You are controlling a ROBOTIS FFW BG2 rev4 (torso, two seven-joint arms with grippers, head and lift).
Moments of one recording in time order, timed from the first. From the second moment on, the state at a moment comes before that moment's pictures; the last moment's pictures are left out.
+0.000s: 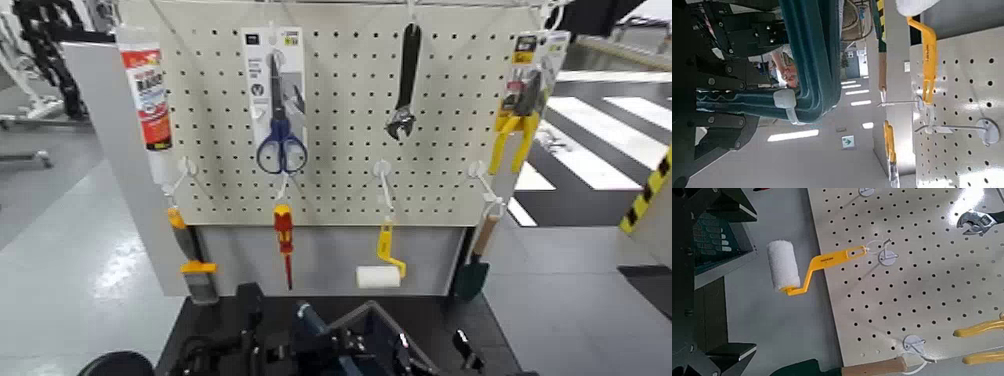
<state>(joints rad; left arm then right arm) -0.18 0.31 -0.25 -1.45 1.56 1.16 -0.54 0.33 -0.08 0.22 -1.66 -0.24 -0.28 0.04</state>
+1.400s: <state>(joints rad) -0.39 0.39 -0.39 -1.26 1.55 1.19 -0.66 0.32 -0.08 0.23 -1.65 -0.25 -0.29 0.04</state>
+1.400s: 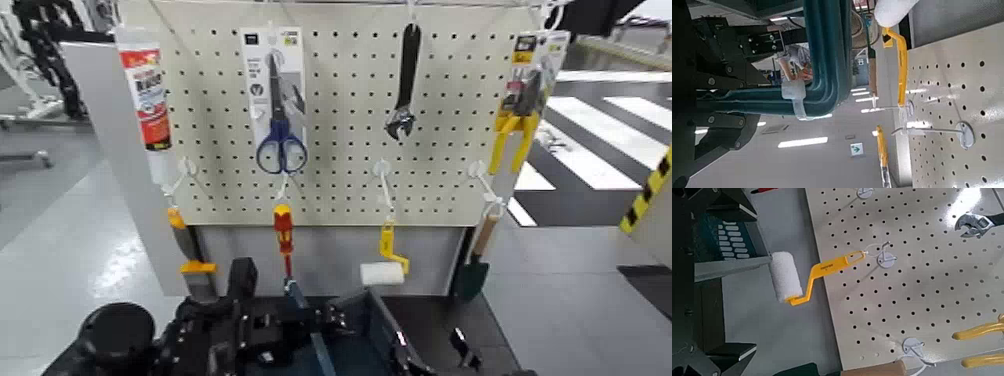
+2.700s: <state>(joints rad) -0.54 0.40 -0.55 -1.08 1.55 1.16 -0.75 0.31 -0.08 0.24 -1.63 -0.26 -0.31 0.04</state>
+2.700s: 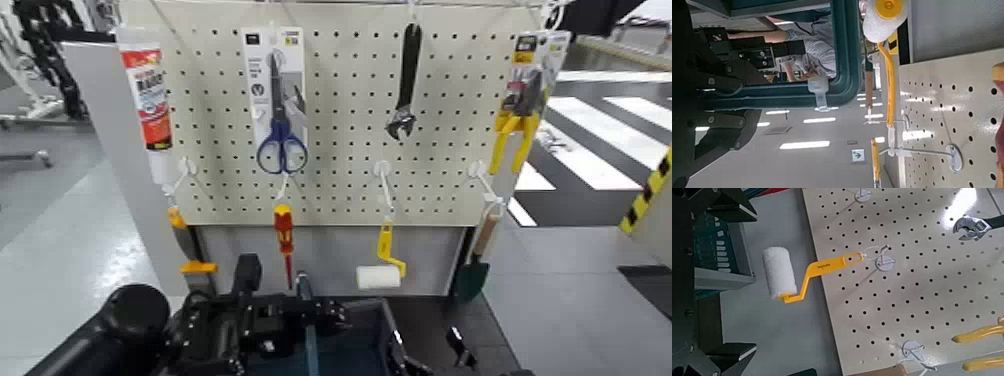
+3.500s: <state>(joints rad) -0.50 0.39 -0.50 -1.17 1.51 1.11 -0.73 0.31 -0.08 0.24 -1.64 -0.27 -0.31 0.04</state>
